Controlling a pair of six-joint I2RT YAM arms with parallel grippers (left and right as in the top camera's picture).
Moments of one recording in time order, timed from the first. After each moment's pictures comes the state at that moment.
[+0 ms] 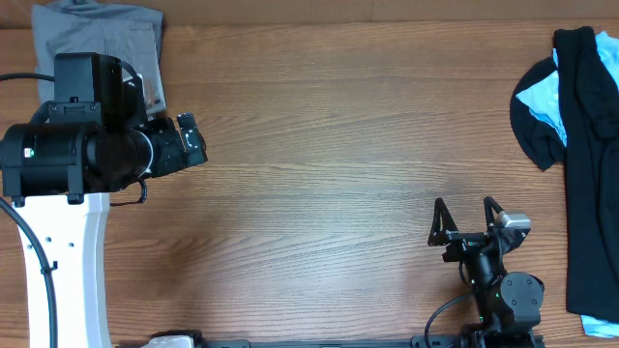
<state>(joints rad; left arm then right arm) 0.03 1.41 1.77 -1.49 0.15 -0.32 0.04 0.02 0.05 -0.13 -0.08 0.24</state>
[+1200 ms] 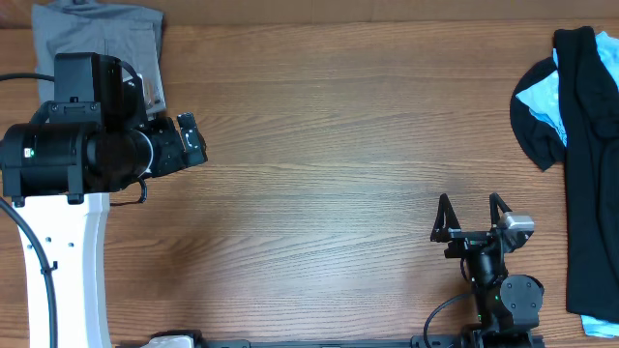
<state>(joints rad) 0.03 1.41 1.77 -1.49 0.15 -0.32 0.04 0.01 0.02 -0.03 -0.04 0.23</state>
